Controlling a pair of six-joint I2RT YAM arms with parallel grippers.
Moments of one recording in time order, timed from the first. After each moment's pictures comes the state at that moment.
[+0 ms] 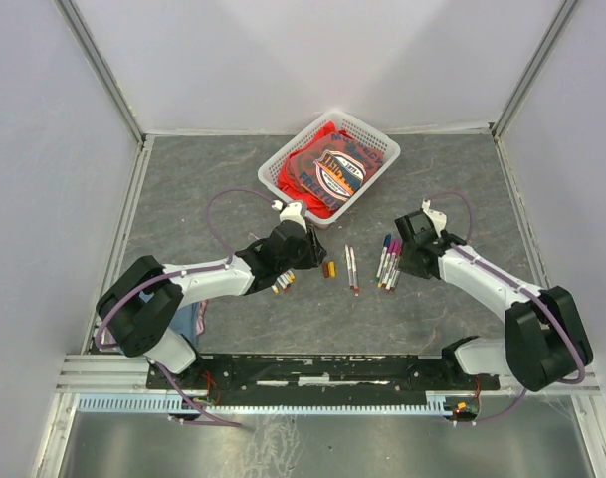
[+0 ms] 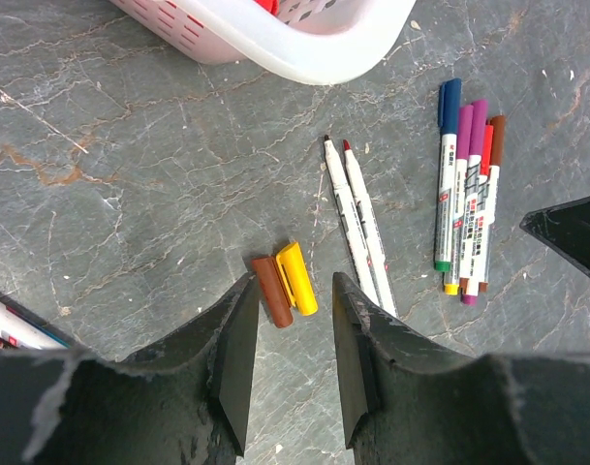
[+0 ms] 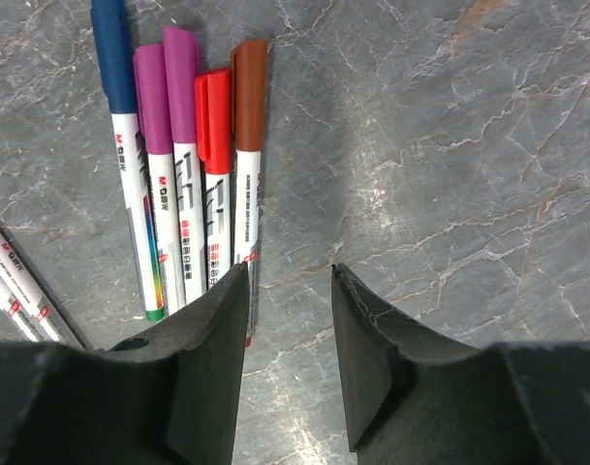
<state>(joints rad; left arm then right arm) -0.83 1.54 0.77 0.19 -0.17 -0.71 0.40 1.30 0.73 -0.54 0.35 0.67</state>
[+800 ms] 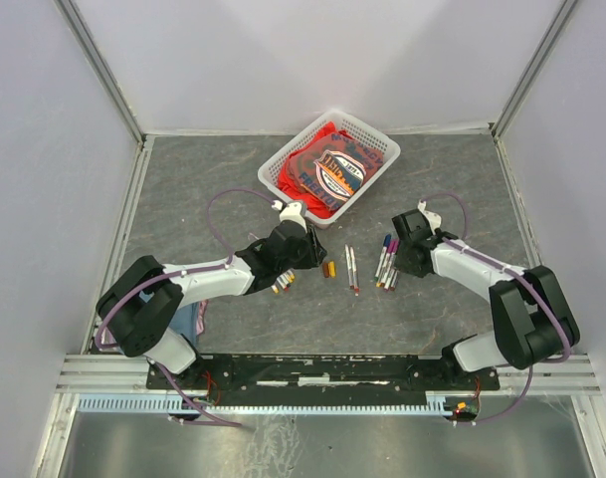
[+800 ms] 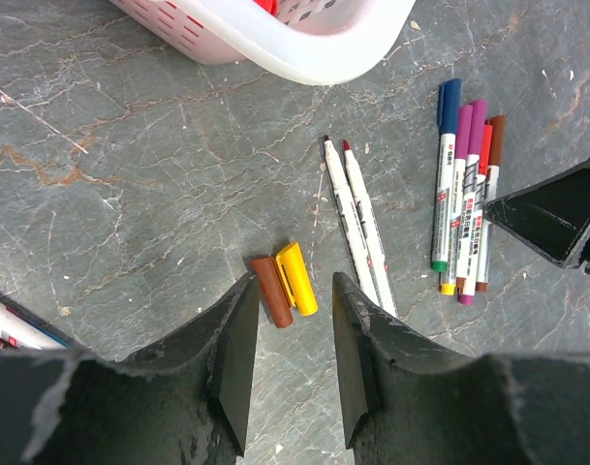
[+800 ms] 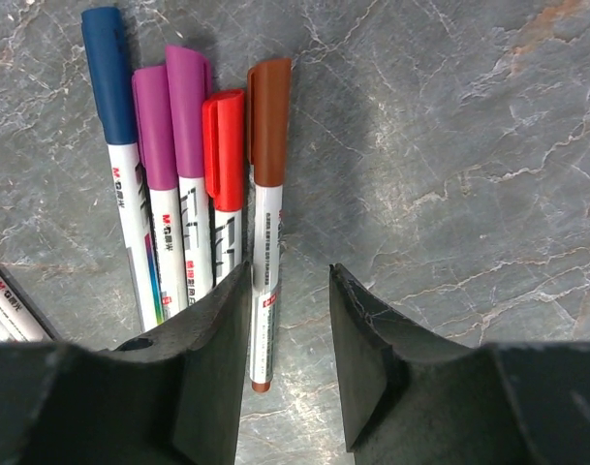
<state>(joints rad) -0.83 1.54 0.77 0.19 -0.17 -0.71 0.38 1.43 0.72 -0.43 0.29 0.68</state>
